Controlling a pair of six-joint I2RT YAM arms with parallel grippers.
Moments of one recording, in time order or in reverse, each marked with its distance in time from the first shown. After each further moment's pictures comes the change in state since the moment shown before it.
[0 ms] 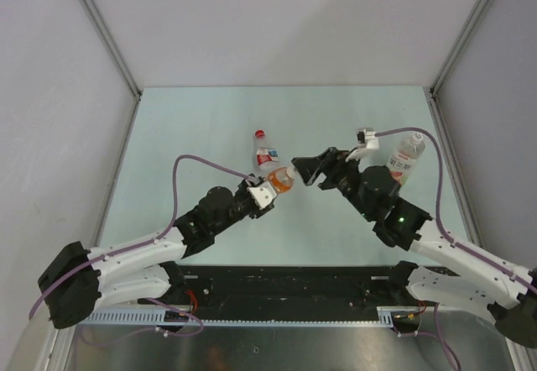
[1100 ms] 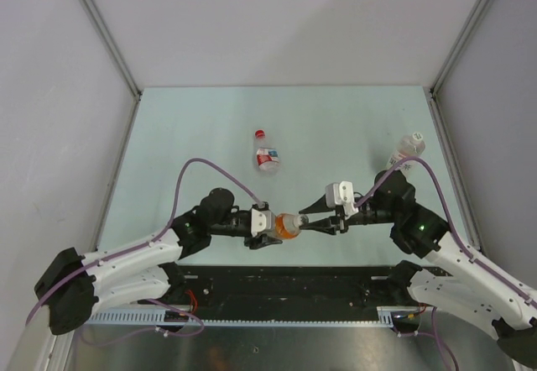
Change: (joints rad) left arm 0.032 -0.079 -0.034 -0.232 0.691 0.005; right arm -0.122 -0.179 -0.018 -0.291 -1.119 -1.122
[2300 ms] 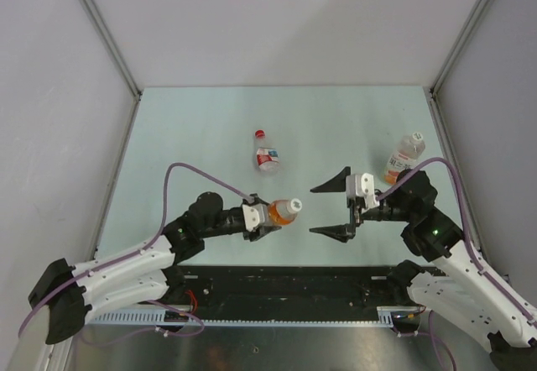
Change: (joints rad) left arm 0.000 -0.107 -0.049 0.148 -0.238 -0.056; right arm -0.142 -0.085 0.009 0.049 -0.035 0.115
